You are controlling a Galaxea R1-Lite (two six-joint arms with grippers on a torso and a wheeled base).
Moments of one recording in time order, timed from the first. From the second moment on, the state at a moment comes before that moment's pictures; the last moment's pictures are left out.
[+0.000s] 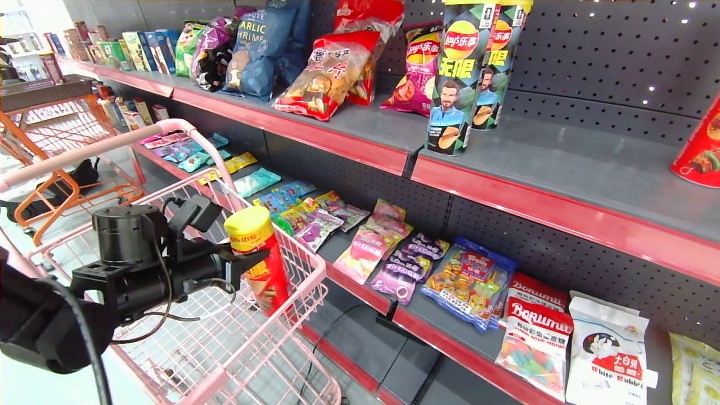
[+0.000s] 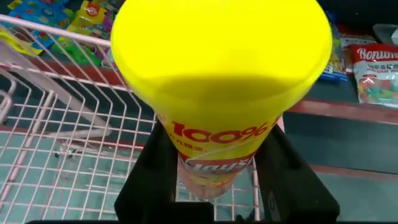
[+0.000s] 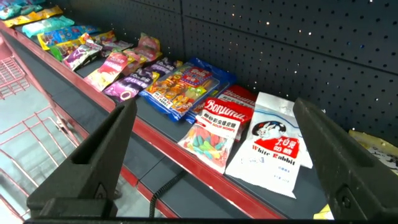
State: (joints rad) left arm -0.16 1.83 -0.51 -0.95 -0.41 0.07; right arm 0.00 0.00 0.00 0.00 0.02 -0.01
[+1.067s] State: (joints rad) left arm -0.08 0.54 -0.68 0.23 0.00 0.12; right arm 0.00 0.00 0.00 0.00 0.02 -0.01
